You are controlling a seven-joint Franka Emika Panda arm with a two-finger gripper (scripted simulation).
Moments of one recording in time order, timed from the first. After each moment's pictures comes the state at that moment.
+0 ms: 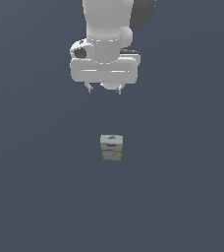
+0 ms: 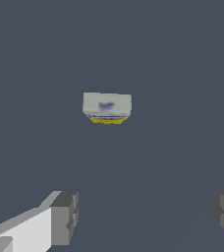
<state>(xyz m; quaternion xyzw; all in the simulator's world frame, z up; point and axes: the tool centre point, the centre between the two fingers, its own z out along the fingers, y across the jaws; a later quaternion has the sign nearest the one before) -0.069 -0.025 0.336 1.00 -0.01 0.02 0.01</state>
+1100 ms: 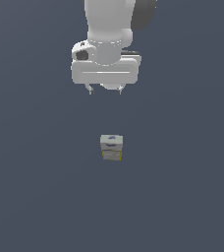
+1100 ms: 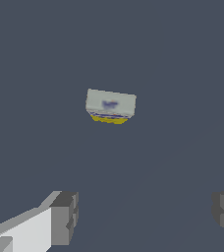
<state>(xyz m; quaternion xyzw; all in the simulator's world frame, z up) -0.068 -0.023 0.333 1.00 0.03 0.02 0.02</state>
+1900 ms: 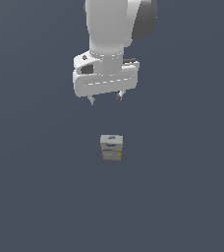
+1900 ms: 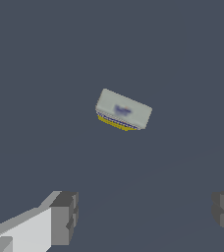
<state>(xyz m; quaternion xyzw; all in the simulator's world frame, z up) -0.049 -0.020 0.313 0.99 0.16 0.01 0.02</state>
